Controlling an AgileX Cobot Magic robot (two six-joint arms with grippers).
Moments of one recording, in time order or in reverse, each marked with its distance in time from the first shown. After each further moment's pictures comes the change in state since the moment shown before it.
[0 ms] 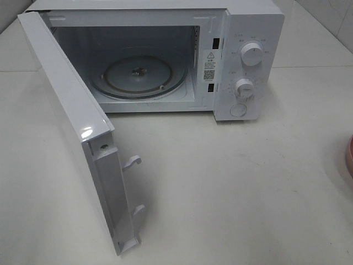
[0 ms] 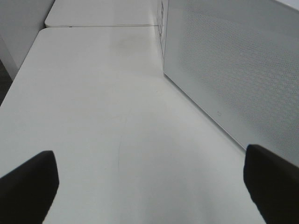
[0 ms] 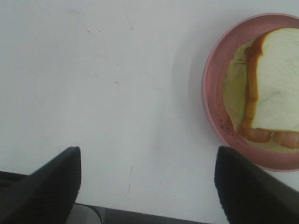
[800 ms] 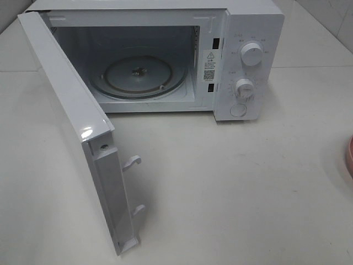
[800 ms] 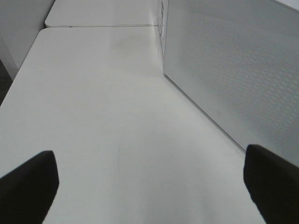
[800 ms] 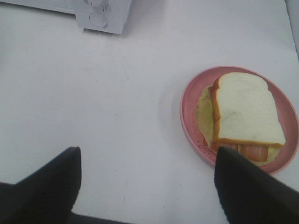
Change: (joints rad) left arm 0.000 0.000 0.000 0.000 0.000 0.000; right arm 0.000 -0.591 0.043 0.003 0.146 -0.043
